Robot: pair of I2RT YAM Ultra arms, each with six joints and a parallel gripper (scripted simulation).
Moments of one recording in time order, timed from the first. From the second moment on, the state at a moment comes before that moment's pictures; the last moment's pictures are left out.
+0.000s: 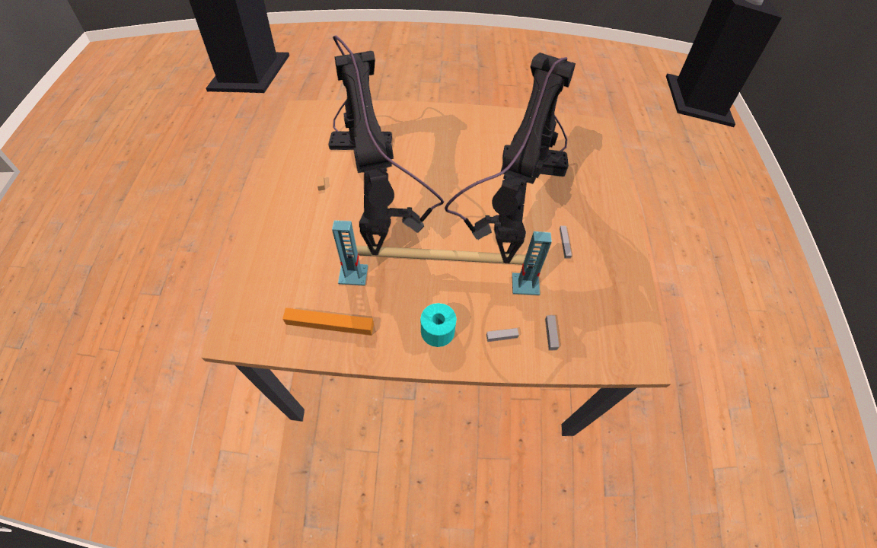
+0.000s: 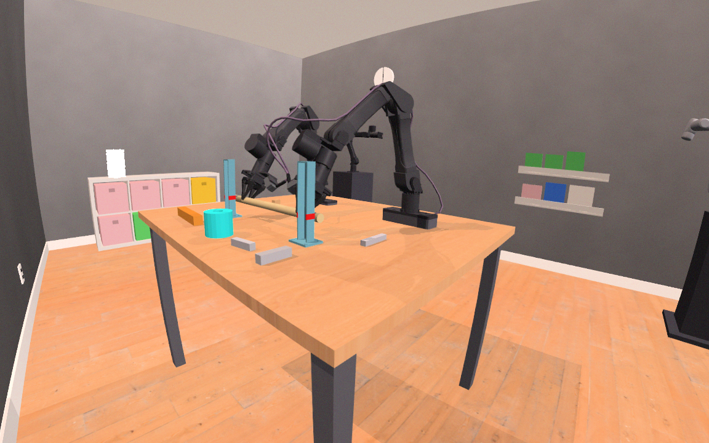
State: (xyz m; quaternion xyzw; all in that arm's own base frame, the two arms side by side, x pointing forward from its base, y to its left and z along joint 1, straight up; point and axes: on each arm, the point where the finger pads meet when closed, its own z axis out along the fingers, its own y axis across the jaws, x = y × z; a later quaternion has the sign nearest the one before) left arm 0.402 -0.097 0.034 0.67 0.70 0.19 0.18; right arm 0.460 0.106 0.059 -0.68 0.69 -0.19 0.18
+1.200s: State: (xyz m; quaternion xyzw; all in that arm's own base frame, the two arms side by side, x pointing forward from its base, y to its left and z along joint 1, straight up) left arm 0.410 -0.097 0.030 0.67 0.70 0.19 0.18; right arm 0.468 0.105 0.056 -0.68 0.69 -0.19 0.18
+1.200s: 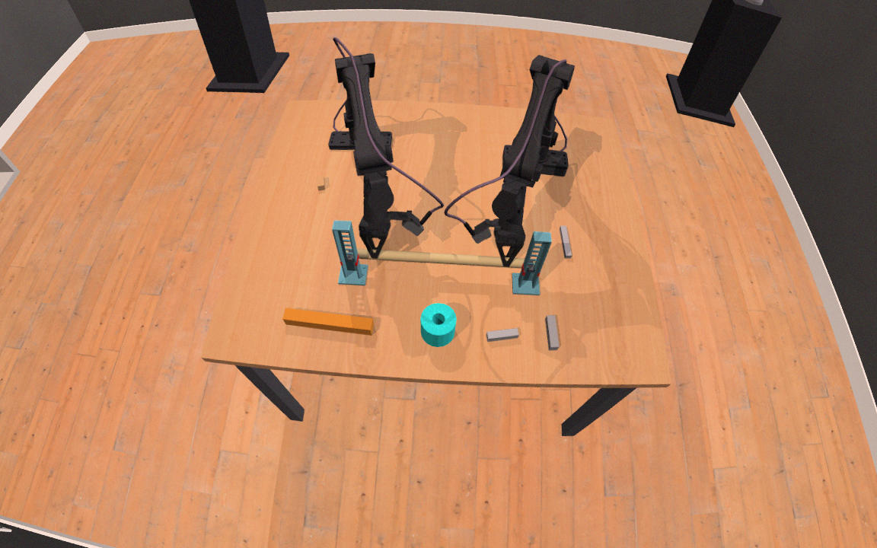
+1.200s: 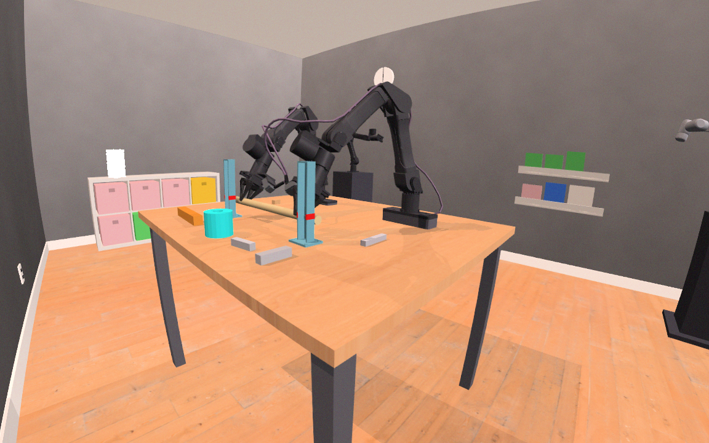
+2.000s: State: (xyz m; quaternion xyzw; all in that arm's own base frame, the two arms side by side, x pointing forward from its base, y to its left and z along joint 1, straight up) left arm 0.410 -0.097 0.026 0.67 0.70 0.19 0.18; right arm 0.467 0.106 0.052 -0.67 0.69 -0.19 0.19
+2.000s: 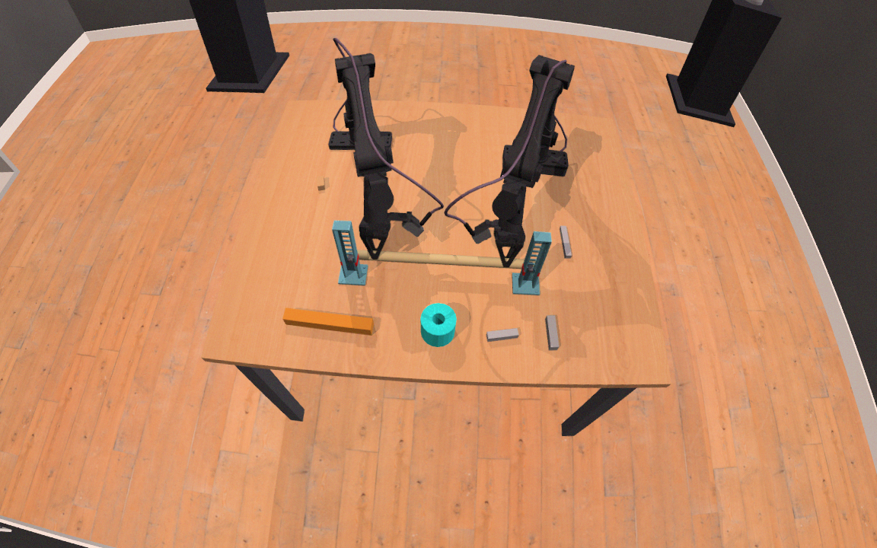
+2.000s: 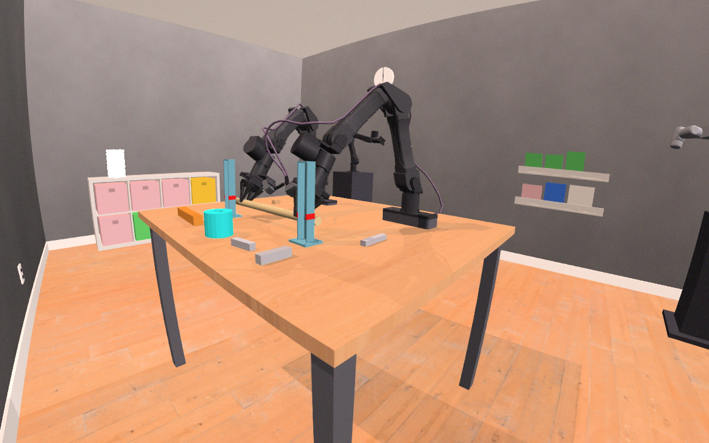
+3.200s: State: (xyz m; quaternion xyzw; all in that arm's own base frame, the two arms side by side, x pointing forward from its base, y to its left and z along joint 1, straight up) left arm 0.387 -0.101 0.083 0.66 0.69 0.21 0.21; right arm 0.442 0.107 0.109 -0.67 0.68 -0.21 0.21
